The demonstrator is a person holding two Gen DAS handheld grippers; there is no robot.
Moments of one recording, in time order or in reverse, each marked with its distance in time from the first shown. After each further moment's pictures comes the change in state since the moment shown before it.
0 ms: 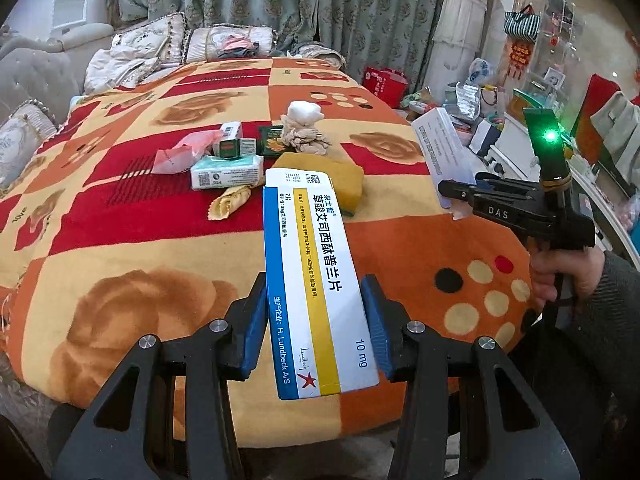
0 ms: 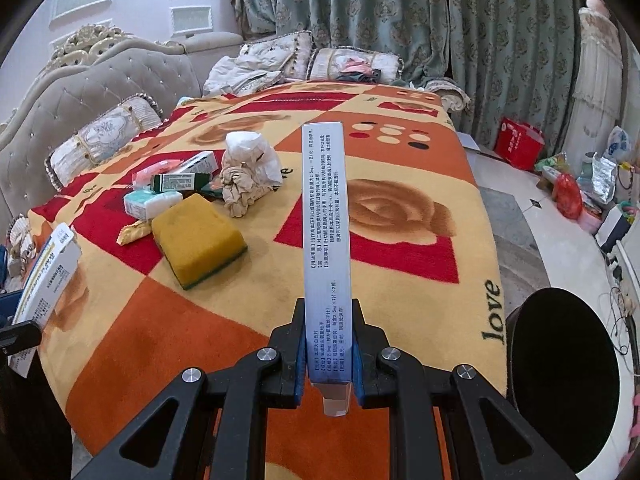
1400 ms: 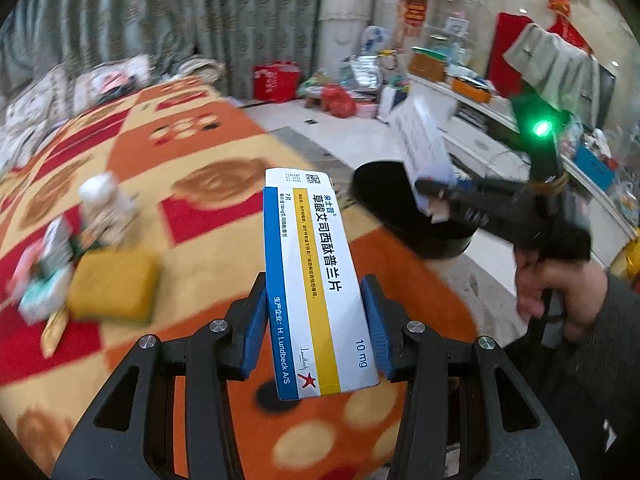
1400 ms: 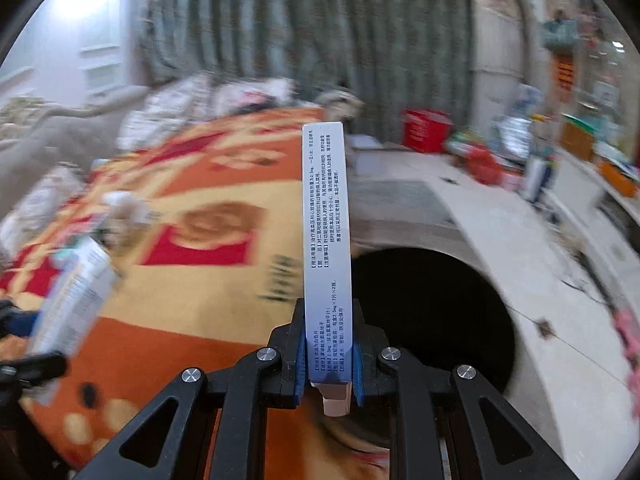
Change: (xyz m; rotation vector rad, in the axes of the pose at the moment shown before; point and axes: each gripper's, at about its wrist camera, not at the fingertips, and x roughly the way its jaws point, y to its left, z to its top) left arm 0.072 -0.164 0.061 0.309 0.014 -0.264; right arm -0.074 -0.129 -0.054 0.265 -0.079 -0.267
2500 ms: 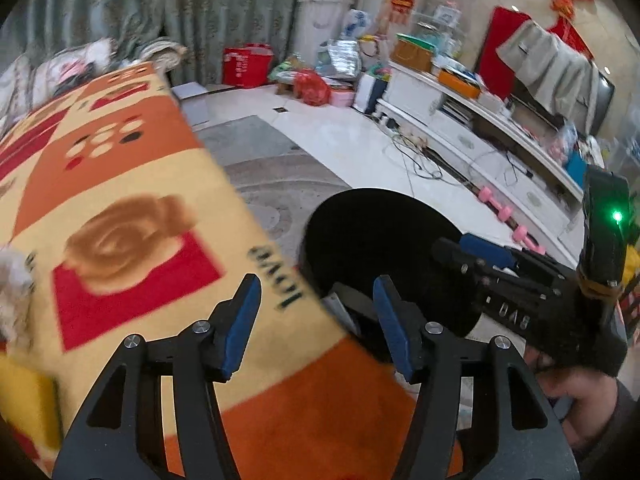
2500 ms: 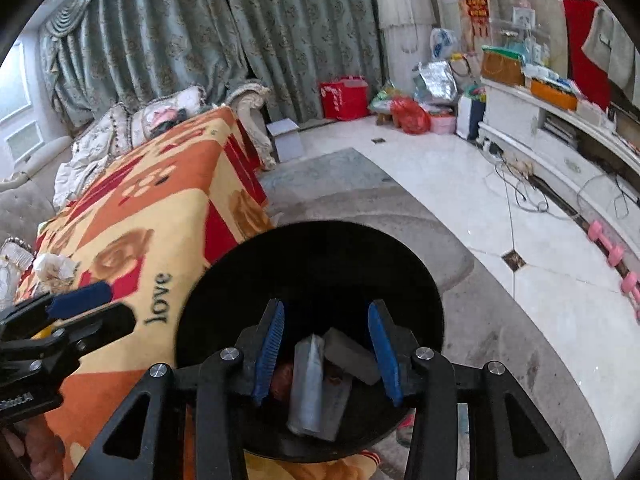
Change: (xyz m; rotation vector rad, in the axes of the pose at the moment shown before) left arm 0.105 -0.018 0.076 -0.047 0.065 -0.083; right arm 0.011 -0.075 0.000 0.259 0.030 -0.102
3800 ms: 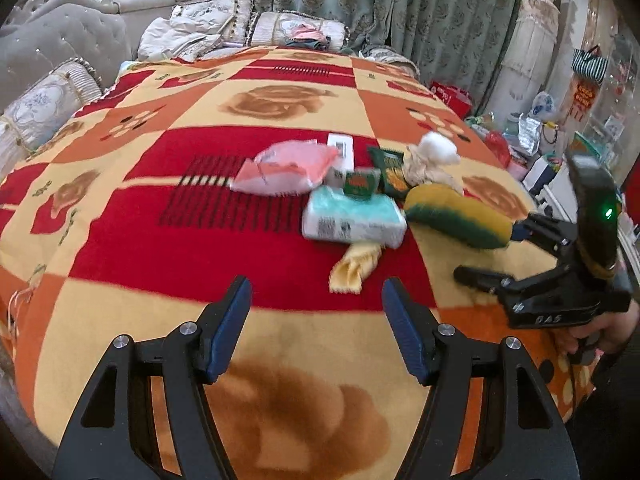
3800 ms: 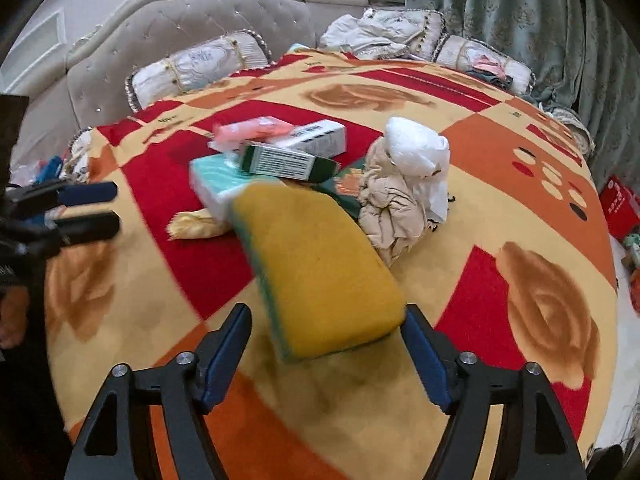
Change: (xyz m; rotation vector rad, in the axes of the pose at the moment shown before) left arm -0.190 0.247 -0.160 -0.449 -0.106 0.452; right arm 0.064 0.349 -0.054 -0.864 0.213 0.609
